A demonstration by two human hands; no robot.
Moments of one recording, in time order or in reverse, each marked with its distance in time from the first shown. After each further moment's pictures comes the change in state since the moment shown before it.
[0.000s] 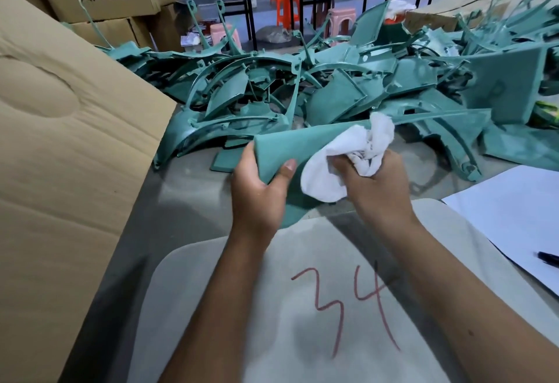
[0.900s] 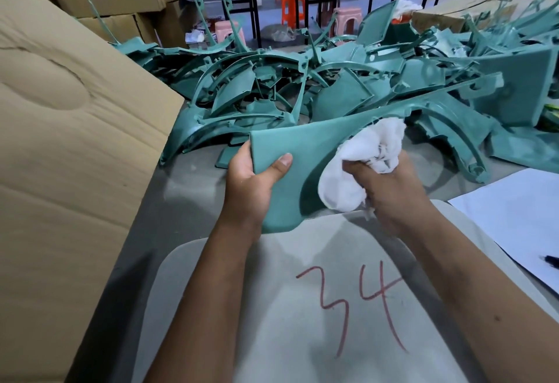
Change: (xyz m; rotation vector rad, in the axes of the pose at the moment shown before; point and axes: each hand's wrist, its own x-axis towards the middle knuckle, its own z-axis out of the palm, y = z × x) left_hand 0.009 0.005 -0.015 -0.243 -0.100 -0.232; right_hand 0.001 -0.007 -0.008 0.362 -0.180 0.214
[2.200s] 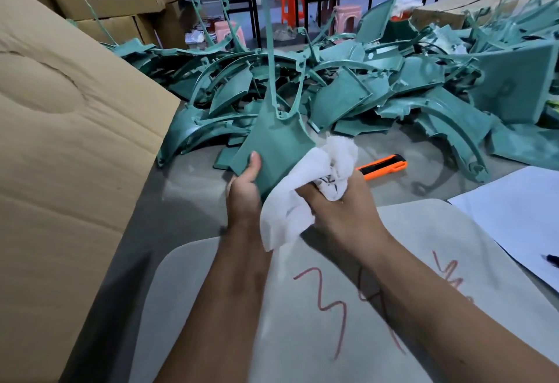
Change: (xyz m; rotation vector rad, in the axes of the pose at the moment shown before) left_hand 0.002 -0.007 0.008 -0.450 0.232 -0.425; right_hand -0.022 0.015 0.047 -0.200 -0.165 -0.205
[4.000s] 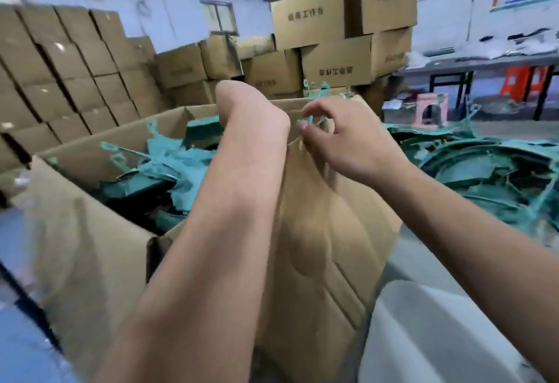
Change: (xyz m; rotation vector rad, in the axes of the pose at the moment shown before) left_hand -0.234 0.316 -0.038 0.160 0.894 0.724; right_hand 0.070 -0.251 0.240 -0.340 -0.395 -0.590
